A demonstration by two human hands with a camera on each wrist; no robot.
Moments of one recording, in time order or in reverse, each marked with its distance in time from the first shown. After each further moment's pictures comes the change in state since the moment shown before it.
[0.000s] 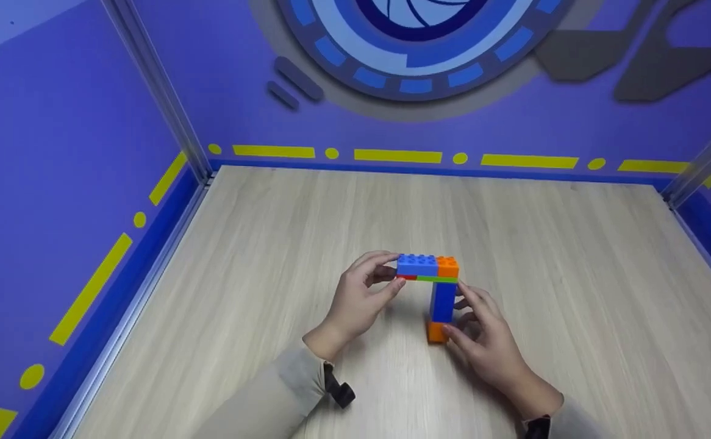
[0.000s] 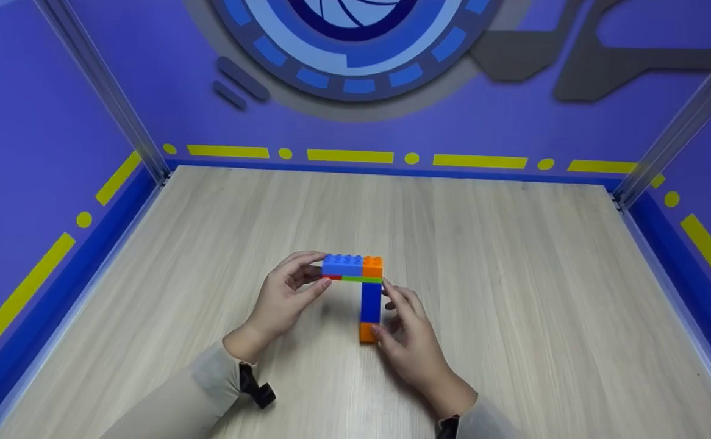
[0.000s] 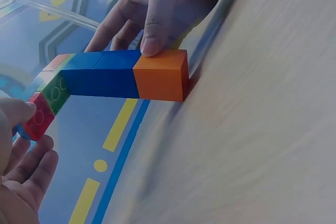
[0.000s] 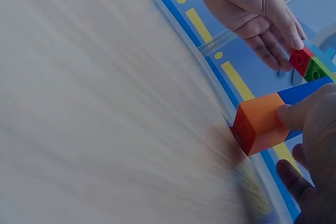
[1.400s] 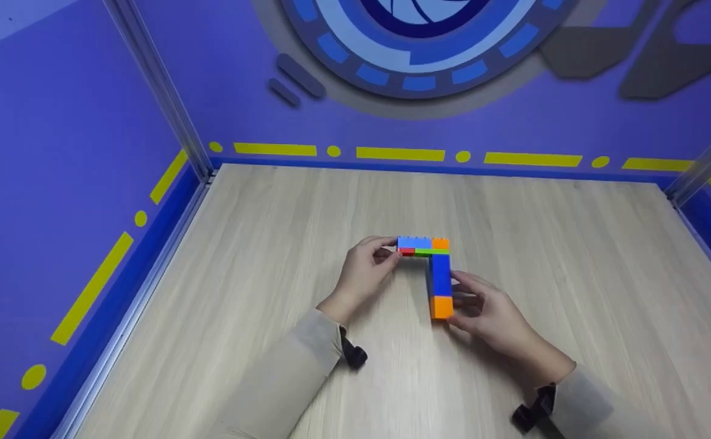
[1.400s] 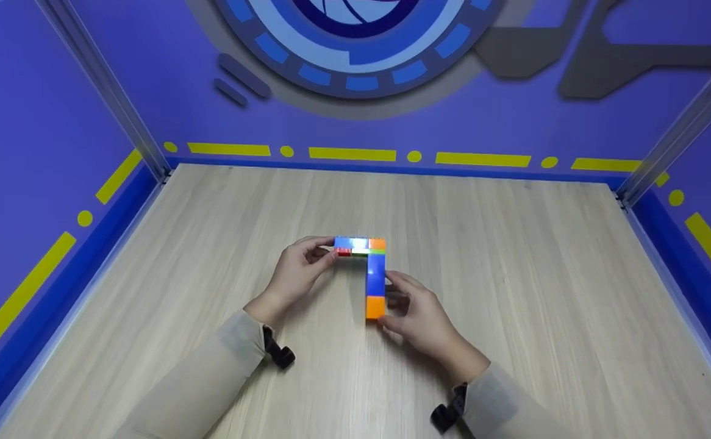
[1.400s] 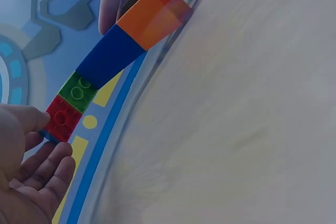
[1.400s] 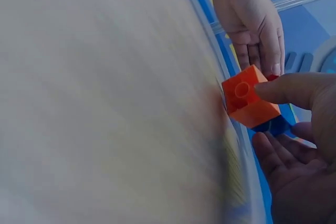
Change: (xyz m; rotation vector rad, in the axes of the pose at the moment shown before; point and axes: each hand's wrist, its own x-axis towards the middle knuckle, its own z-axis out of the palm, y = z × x) left_hand 0.053 -0.041 -0.003 0.165 0.024 -0.172; right_hand 0.046 0.005 -0.024 0.053 -0.309 0.237
